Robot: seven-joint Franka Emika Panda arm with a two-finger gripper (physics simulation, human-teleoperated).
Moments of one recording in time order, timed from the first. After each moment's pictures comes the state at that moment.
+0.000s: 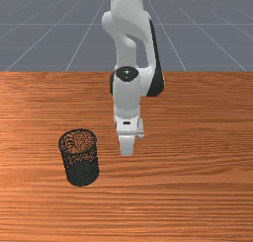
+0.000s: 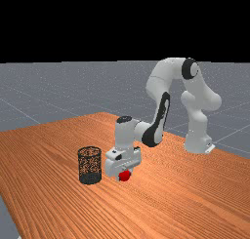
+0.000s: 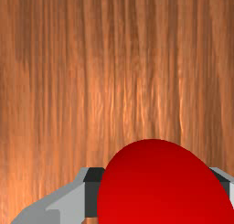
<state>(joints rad) 0.00 0.65 0.00 -1.93 0.00 2.59 -0.78</state>
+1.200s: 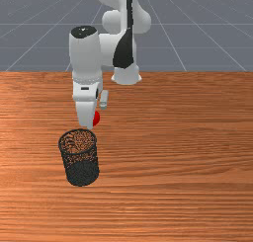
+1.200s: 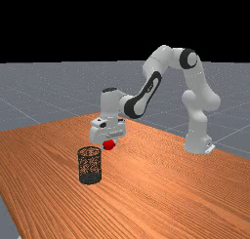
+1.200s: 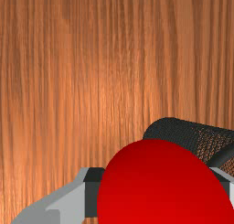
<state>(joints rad) -0.14 0.44 -0.05 -1.93 0.02 2.41 -0.99</state>
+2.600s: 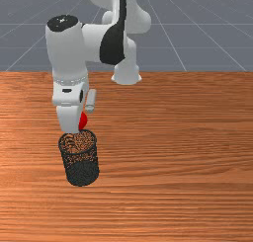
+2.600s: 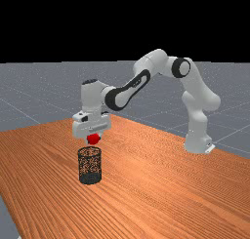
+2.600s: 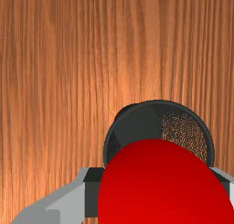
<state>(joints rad) -0.16 0.63 -0.05 -1.48 0.01 2.09 -1.02</state>
